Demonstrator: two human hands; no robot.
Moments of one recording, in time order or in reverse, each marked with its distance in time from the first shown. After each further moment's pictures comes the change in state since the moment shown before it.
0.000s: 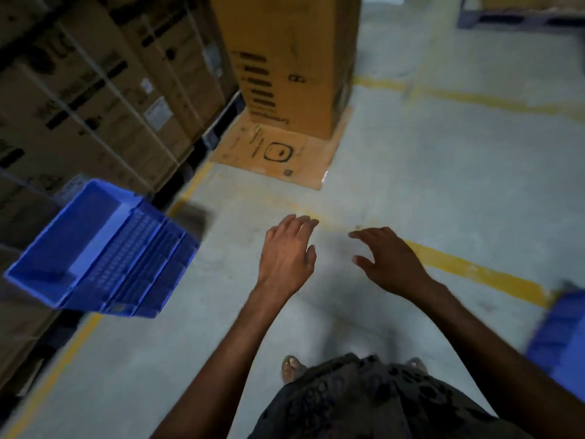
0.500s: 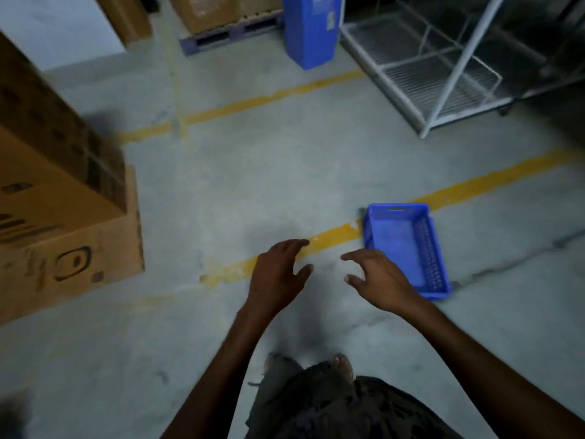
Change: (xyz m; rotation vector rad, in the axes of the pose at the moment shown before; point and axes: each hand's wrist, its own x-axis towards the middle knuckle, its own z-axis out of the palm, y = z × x) left_hand 0.115 0.472 0.158 -0.282 -0.386 0.630; right_hand -0.303 0.343 -0.158 0.148 0.228 0.799
